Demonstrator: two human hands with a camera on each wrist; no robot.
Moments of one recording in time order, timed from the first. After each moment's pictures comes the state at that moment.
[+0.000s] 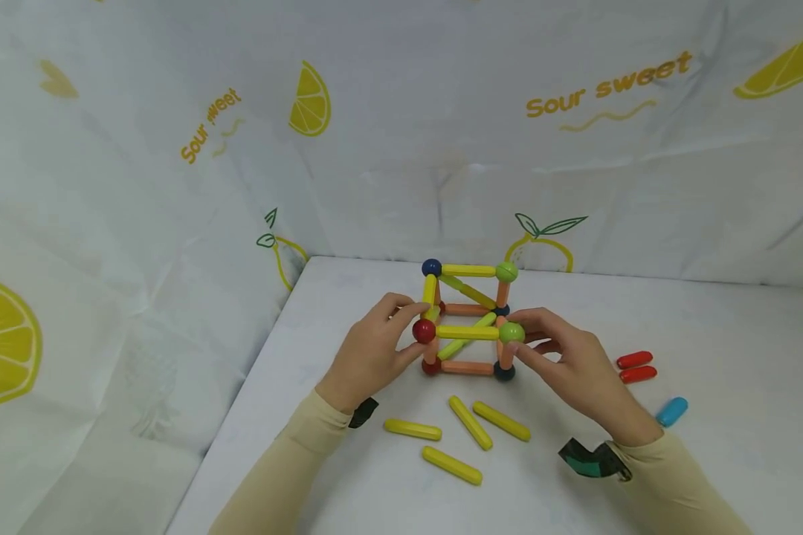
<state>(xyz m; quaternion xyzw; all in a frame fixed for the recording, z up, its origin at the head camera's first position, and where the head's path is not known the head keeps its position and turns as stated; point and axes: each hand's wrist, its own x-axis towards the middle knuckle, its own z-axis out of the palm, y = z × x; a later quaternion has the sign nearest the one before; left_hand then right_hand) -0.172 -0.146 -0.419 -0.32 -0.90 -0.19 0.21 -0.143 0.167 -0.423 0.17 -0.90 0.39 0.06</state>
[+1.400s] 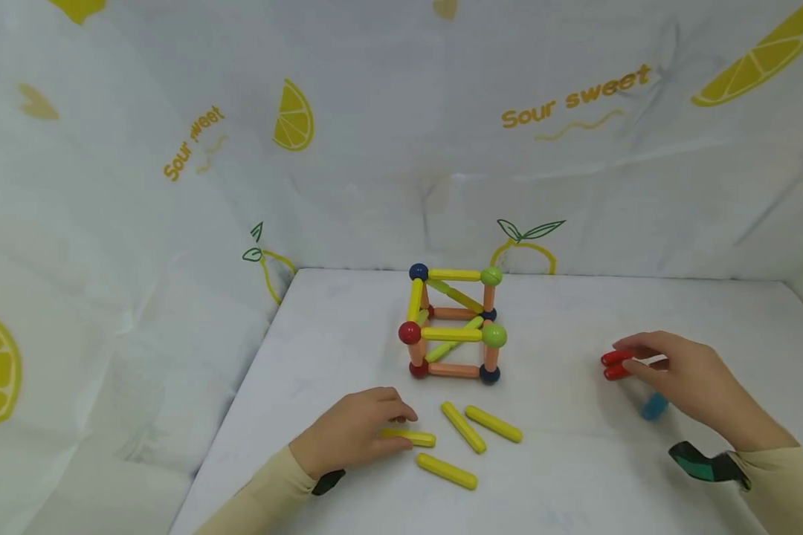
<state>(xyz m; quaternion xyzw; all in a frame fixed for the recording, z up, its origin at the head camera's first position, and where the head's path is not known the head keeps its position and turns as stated) -0.123 -0.180 -0.469 -0.39 -0.90 -0.19 -0.08 -0.129 0.320 -0.441 0.06 -0.96 0.26 -0.03</state>
